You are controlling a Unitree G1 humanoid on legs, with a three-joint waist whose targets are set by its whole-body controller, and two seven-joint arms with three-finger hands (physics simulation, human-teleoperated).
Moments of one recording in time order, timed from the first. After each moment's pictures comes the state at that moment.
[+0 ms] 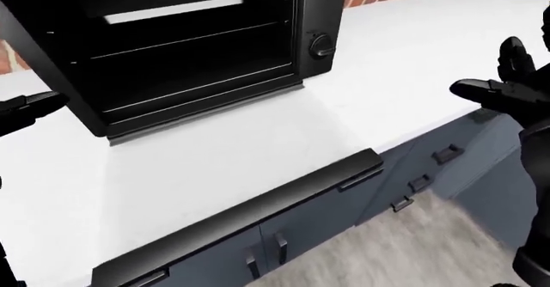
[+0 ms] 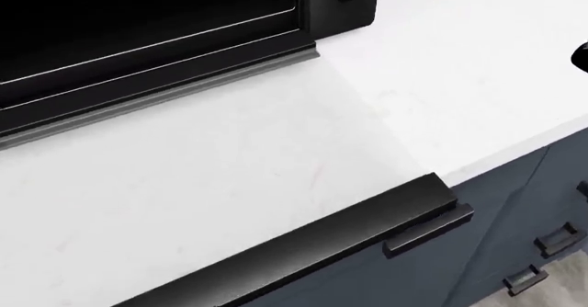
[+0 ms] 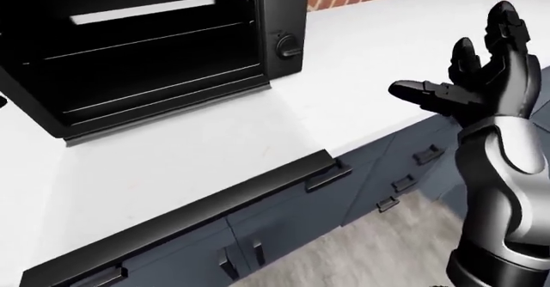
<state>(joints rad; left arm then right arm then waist) -0.40 0.73 0.62 -0.06 -0.53 0.49 0.15 -0.47 -0.59 -0.50 -0.28 0.60 0.61 -0.17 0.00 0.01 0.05</state>
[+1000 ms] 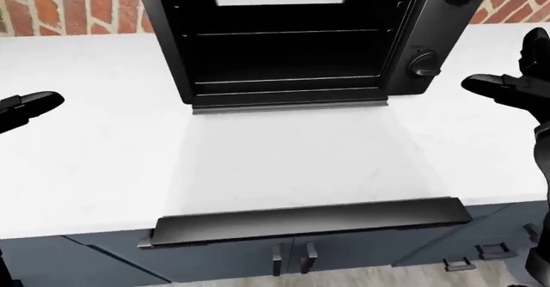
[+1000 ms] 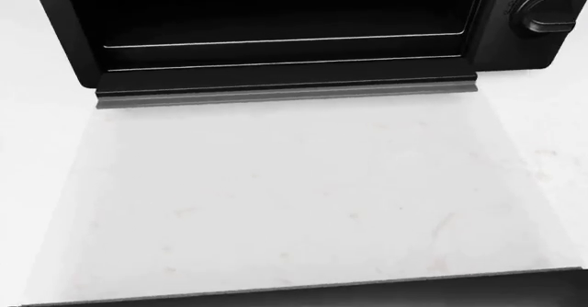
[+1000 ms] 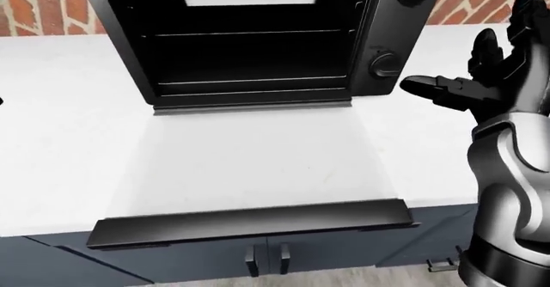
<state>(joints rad) -0.41 0.75 0.62 -0.03 -0.46 0.48 0.16 -0.46 -0.65 -0.49 -0.24 0.58 0.54 -0.18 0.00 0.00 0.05</state>
